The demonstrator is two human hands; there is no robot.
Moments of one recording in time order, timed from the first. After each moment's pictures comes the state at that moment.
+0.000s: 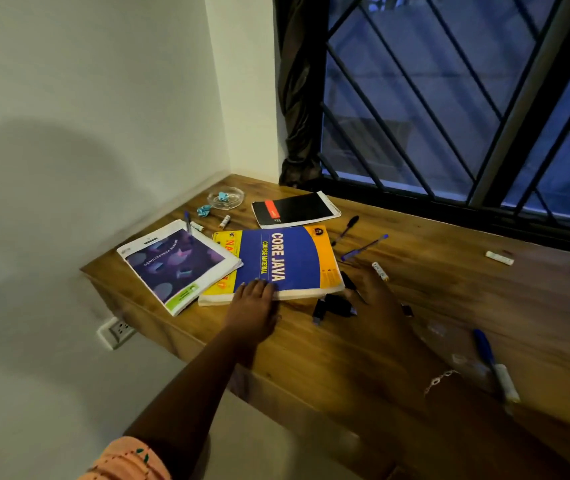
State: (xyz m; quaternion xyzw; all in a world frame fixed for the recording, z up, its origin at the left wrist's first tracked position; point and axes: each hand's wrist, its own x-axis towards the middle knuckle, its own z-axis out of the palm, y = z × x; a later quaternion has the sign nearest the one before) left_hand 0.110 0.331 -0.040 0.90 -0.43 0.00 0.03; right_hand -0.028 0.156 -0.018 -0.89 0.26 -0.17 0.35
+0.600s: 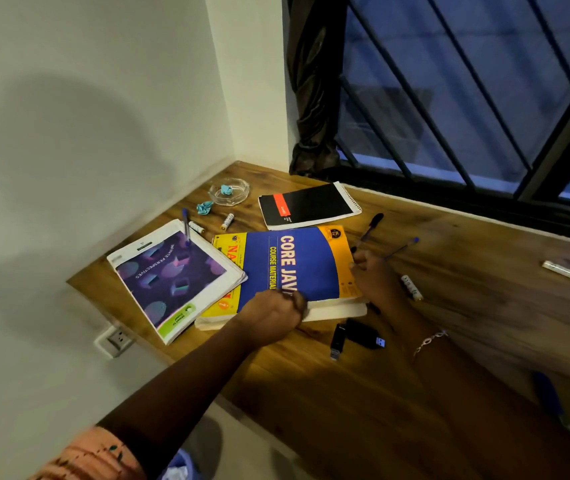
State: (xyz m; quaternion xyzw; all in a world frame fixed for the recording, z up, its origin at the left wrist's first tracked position) left_hand 0.154 0.292 -0.024 0.77 -0.60 0.06 -0.19; right_hand 0.084 0.111 -0.018 -0.84 0.35 -0.10 0.41
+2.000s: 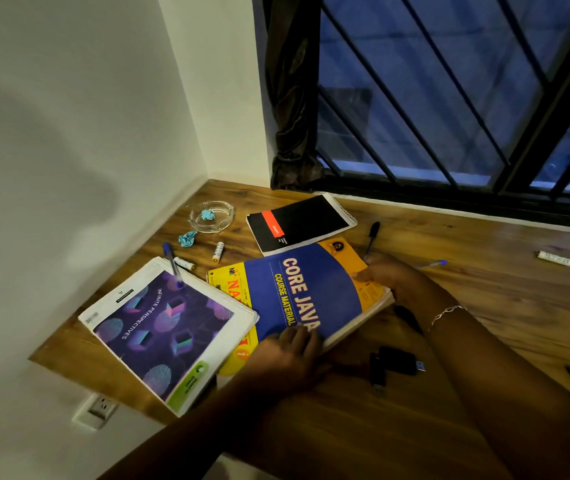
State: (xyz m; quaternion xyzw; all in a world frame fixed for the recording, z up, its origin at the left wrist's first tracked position) left_hand 0.200 0.311 -0.077 0.69 -0.67 0.25 0.10; right_hand 0.130 0.095 0.010 -0.72 0.42 0.01 0.55
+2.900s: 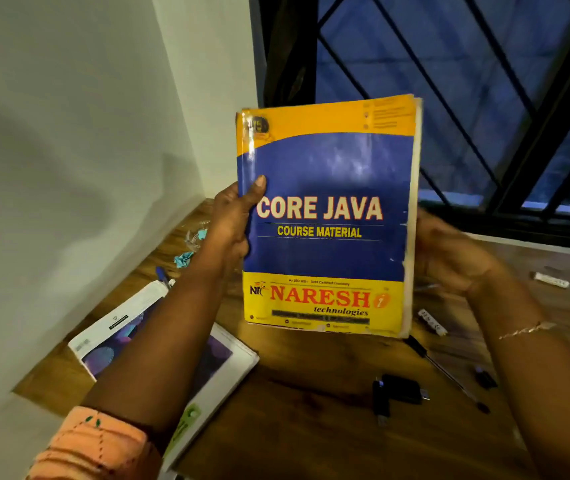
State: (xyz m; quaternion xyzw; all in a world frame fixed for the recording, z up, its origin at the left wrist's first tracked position) left_hand 0.306 0.240 0.107 0.55 -0.23 -0.24 0.77; right_hand 0.084 0.072 0.093 -0.63 0.08 -0.11 0.77
